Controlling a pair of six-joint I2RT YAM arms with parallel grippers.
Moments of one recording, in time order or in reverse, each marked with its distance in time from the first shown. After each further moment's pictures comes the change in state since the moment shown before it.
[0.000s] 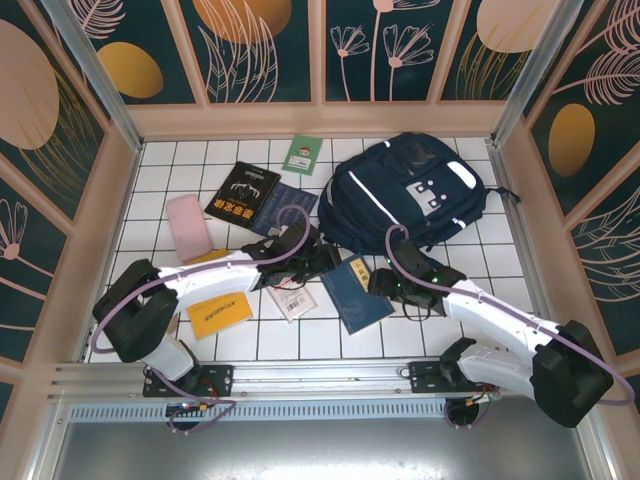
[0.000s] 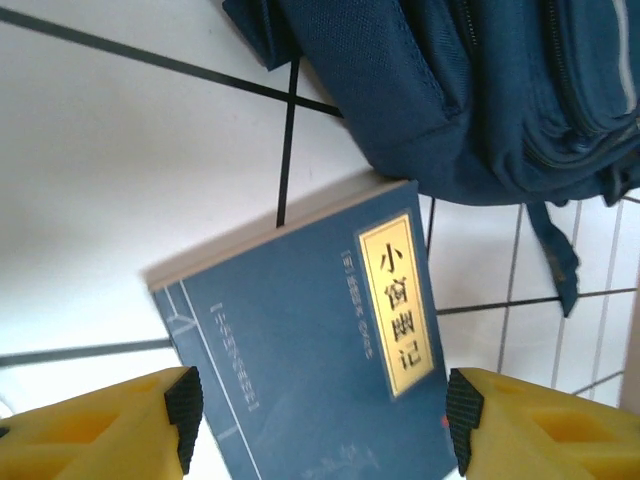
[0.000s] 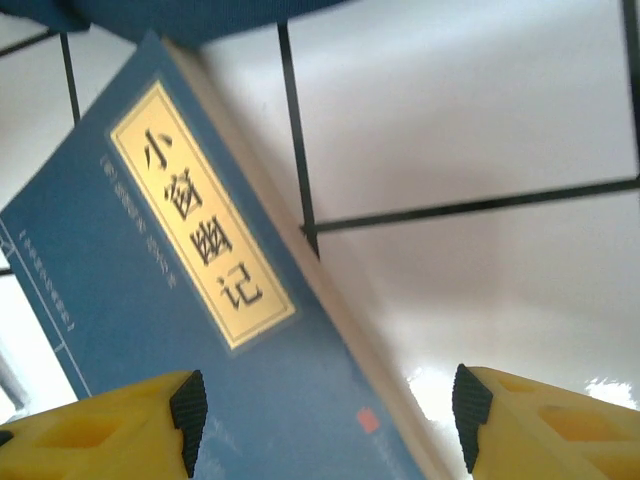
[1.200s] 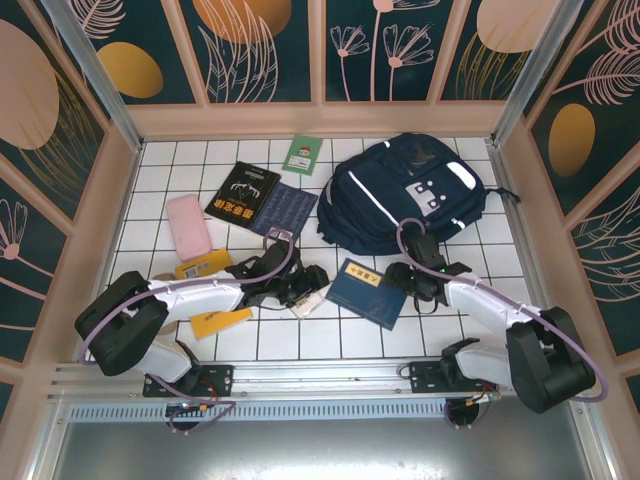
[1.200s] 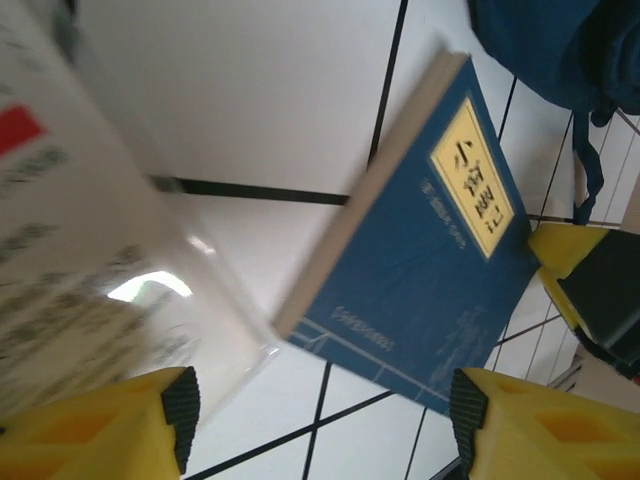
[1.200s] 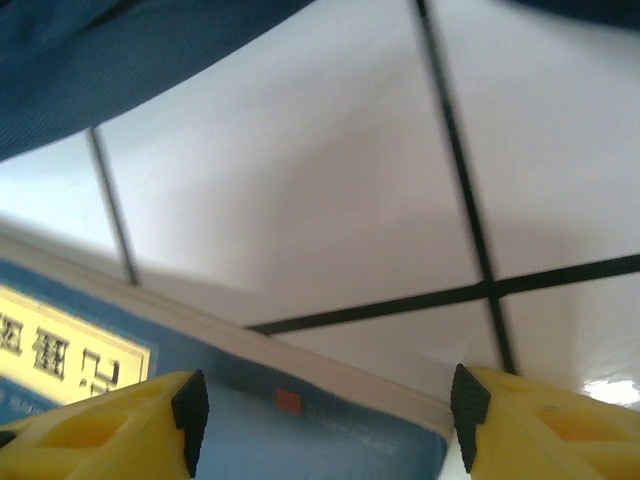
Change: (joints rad) left arm 0.010 -0.076 -0.252 0.186 0.185 -0.108; right arm -0.228 0.085 -0.083 0.143 -0.097 -0.104
